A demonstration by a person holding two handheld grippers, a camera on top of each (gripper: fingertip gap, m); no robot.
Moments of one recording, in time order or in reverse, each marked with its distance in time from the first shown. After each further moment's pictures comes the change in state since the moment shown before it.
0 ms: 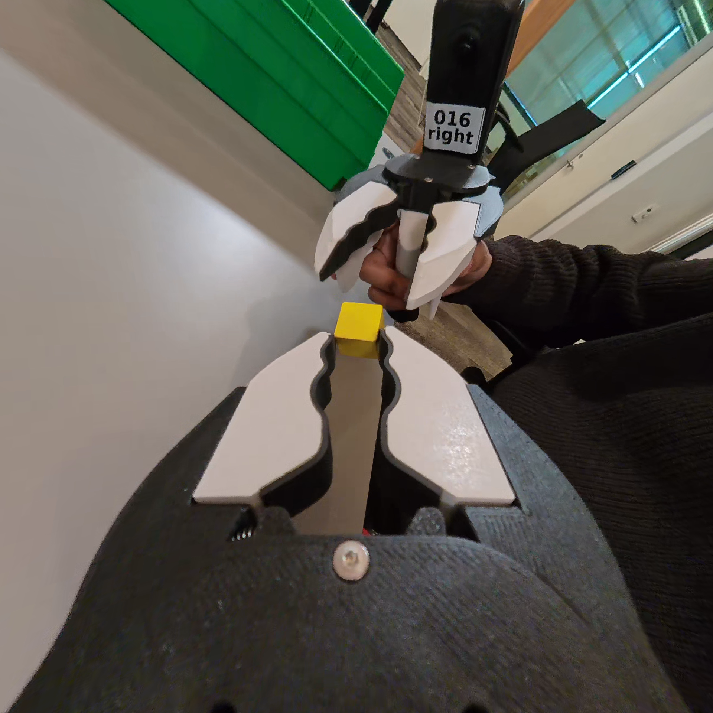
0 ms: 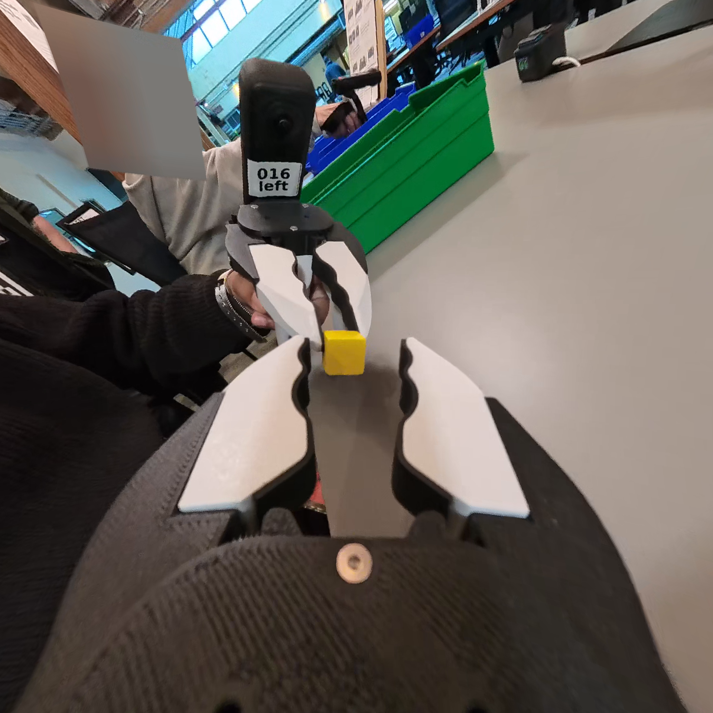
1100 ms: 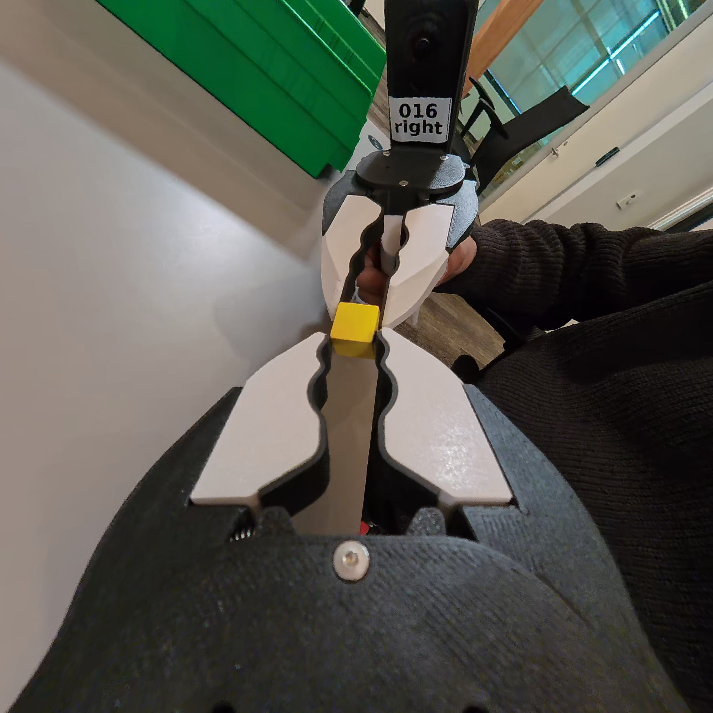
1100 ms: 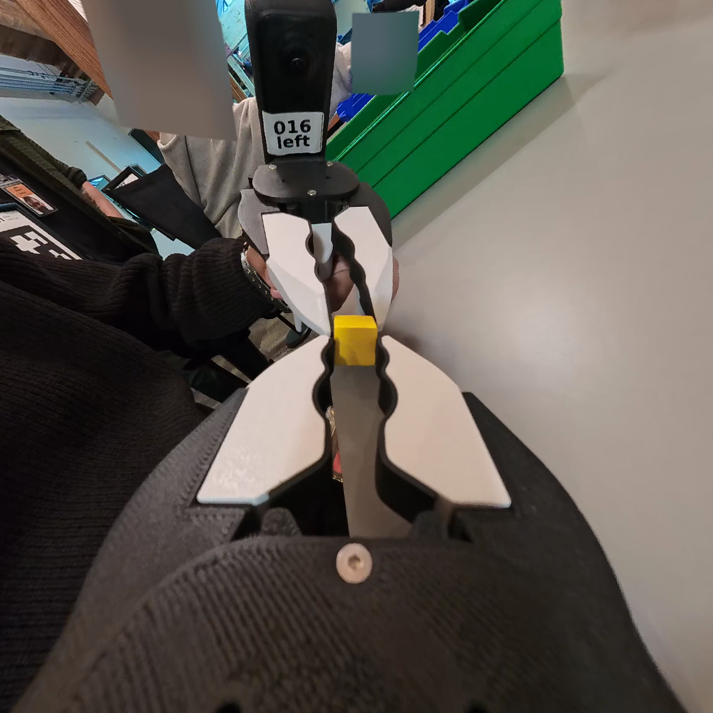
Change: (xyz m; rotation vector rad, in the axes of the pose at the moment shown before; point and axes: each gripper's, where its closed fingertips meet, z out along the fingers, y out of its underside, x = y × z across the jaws) left arm 0.005 0.009 0.001 -0.017 0.038 0.017; right arm -0.010 0.022 0.009 -0.111 -0.107 0.044
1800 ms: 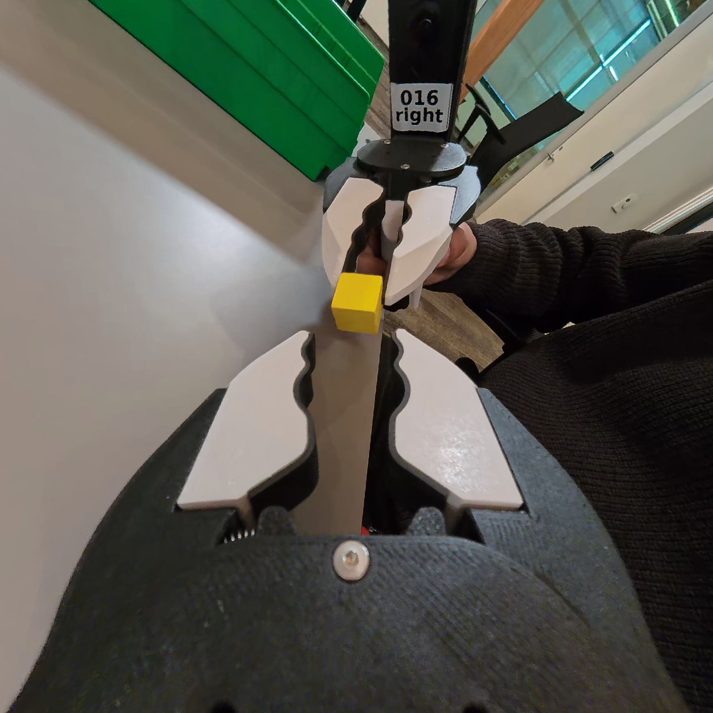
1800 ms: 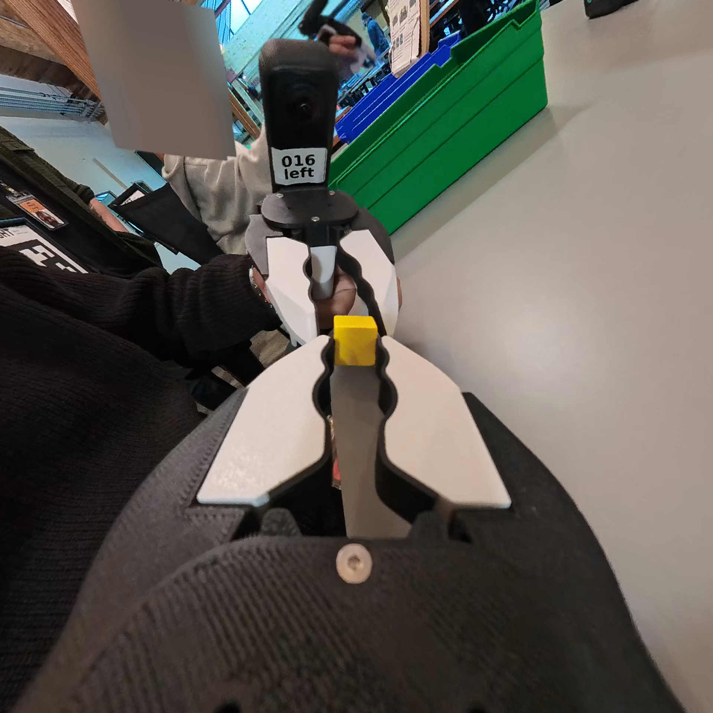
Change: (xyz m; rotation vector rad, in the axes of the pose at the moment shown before) left arm 0.000 0.000 0.003 0.012 0.008 0.001; right arm 0.000 -0.010 -0.009 0.042 0.002 -0.006
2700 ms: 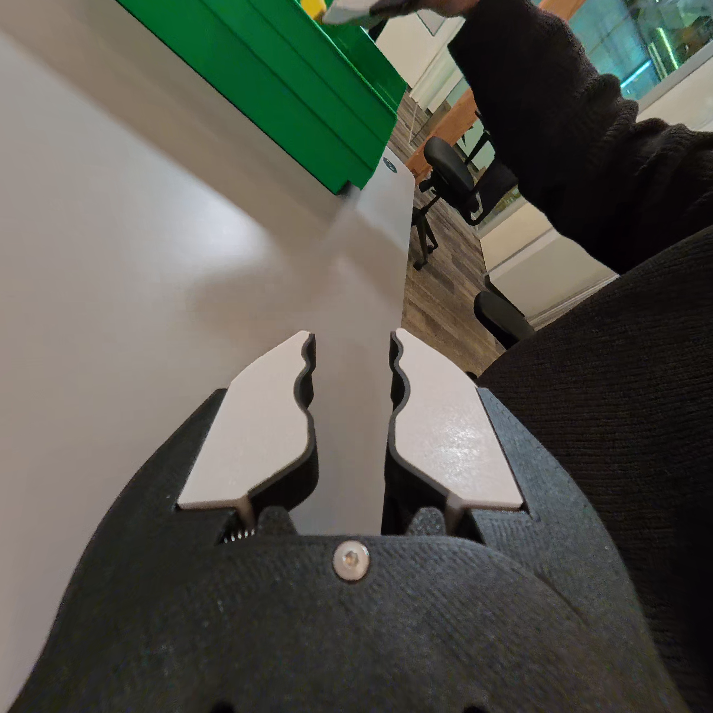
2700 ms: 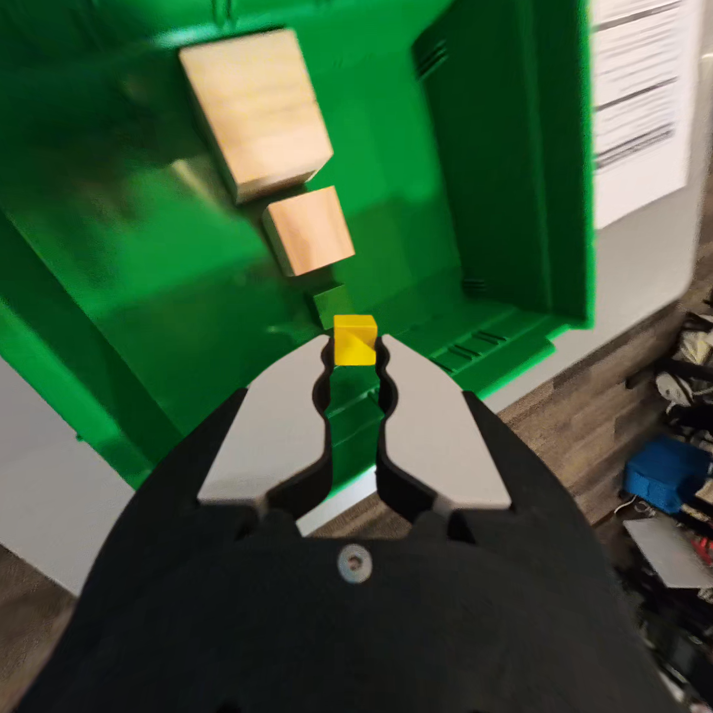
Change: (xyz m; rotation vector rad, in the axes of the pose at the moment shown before) left arm -0.017 -0.003 0.003 0.044 -0.024 -0.039; right arm 0.189 -0.078 -0.362 -1.019 0.858 -0.672
